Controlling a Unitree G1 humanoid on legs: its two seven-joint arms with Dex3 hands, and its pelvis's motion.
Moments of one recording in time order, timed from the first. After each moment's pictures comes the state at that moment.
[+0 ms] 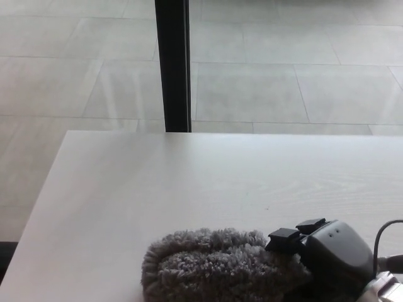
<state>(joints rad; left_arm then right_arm) 0.00 0.67 0.55 1.31 -0.22 -0.01 -0.36 -0.51 -0.54 0.77 0.79 -0.79 -0.56 -0.71</state>
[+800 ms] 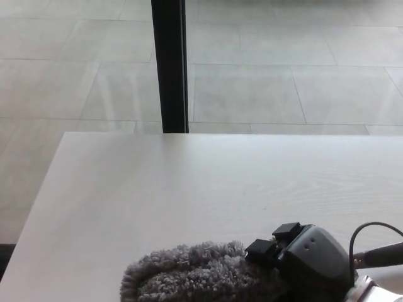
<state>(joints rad) 0.00 0.68 0.53 1.31 -0.22 -0.01 -0.39 -0.58 -0.45 0.86 0.91 -0.91 -0.50 -0.87</state>
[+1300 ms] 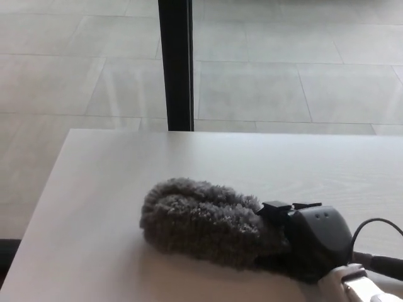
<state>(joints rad) 0.01 0.68 0.55 1.30 -0.23 -0.01 -0.43 -0.58 -0.28 0.51 1.04 -0.79 -0.33 -0.79</state>
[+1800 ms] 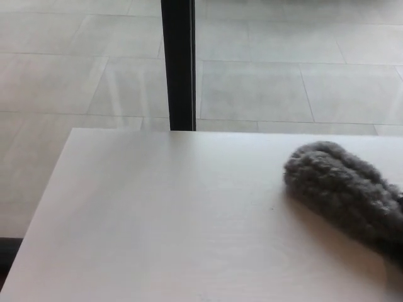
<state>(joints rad) 0.03 0.68 0.57 1.29 -0.26 -0.01 -0.47 -0.55 -0.53 0.24 1.19 -0.67 -0.17 -0.68</state>
